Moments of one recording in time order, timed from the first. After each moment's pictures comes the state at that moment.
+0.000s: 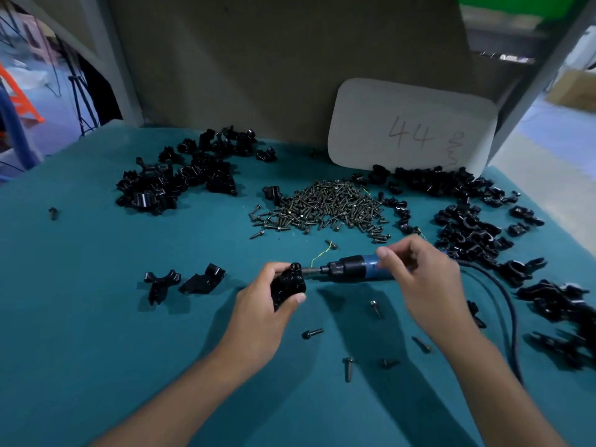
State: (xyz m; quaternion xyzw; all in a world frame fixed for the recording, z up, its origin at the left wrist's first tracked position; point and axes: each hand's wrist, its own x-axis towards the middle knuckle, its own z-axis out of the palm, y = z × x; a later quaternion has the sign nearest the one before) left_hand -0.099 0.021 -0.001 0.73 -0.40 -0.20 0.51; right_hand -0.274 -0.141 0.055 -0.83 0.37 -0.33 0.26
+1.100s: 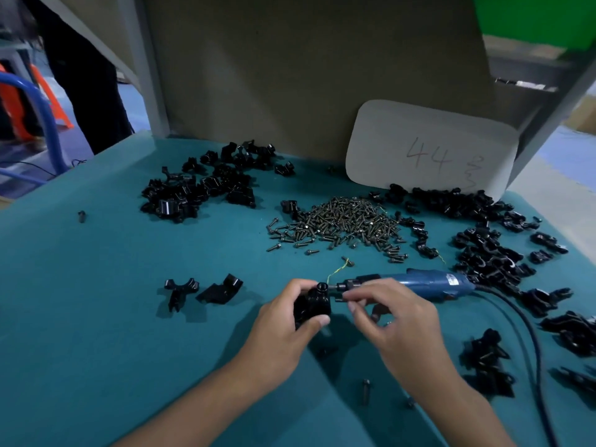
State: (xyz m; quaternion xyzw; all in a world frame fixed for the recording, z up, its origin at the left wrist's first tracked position) left_hand -0.098 0.024 0.005 0.68 -0.45 -0.24 0.53; right_hand -0.249 -0.096 0.040 -0.88 0.22 -0.36 0.22
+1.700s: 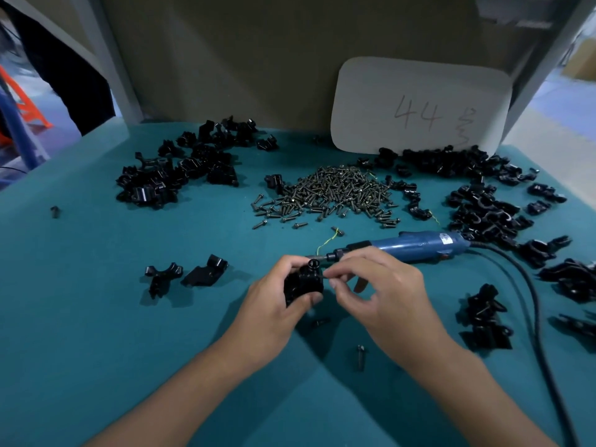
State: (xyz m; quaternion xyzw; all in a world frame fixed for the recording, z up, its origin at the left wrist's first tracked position) left_hand -0.099 0.021 0.002 0.68 -0.48 -0.24 0.49; right_hand -0.251 -0.094 0.027 -0.88 0.17 -0.38 0.22
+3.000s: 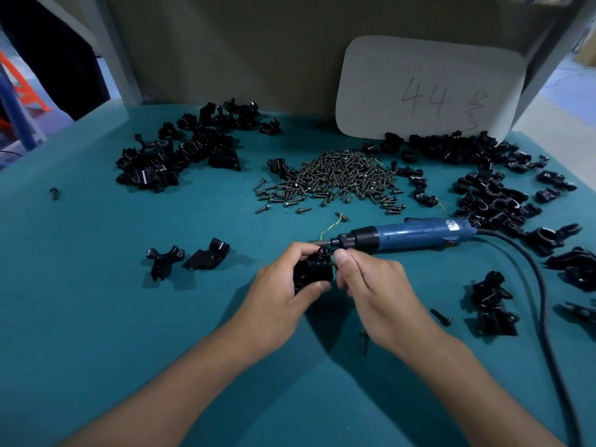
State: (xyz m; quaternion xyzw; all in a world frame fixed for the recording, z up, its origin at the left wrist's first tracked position) left_hand -0.104 0.023 0.006 0.69 -0.50 -0.23 0.48; right_hand -0.244 -0.088 0.017 -0.88 0.28 -0.23 0.31
